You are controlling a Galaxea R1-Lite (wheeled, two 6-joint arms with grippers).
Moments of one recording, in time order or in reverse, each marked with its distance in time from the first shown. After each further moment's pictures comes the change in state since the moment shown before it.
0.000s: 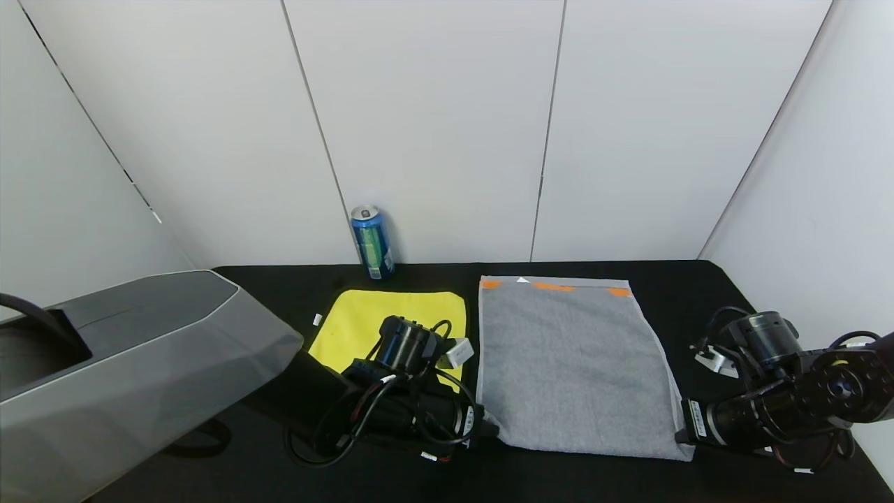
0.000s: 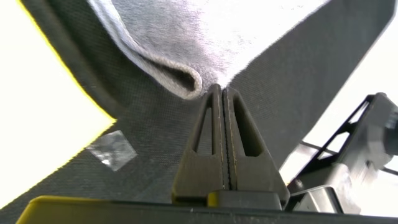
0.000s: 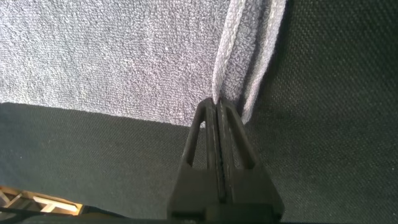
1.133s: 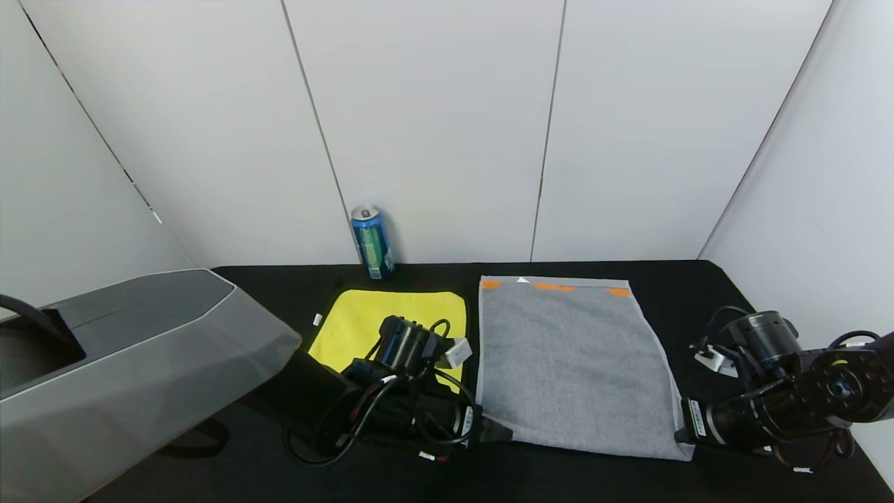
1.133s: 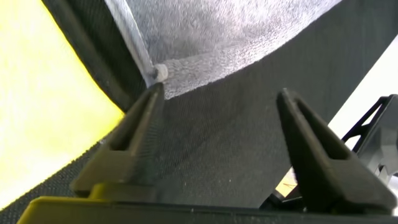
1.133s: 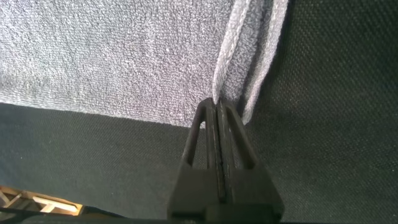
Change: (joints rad) left arm -0.001 -0.006 0.001 0.019 0.038 0.015; right arm 0.000 0.000 -0.001 -0.002 0.000 -0.001
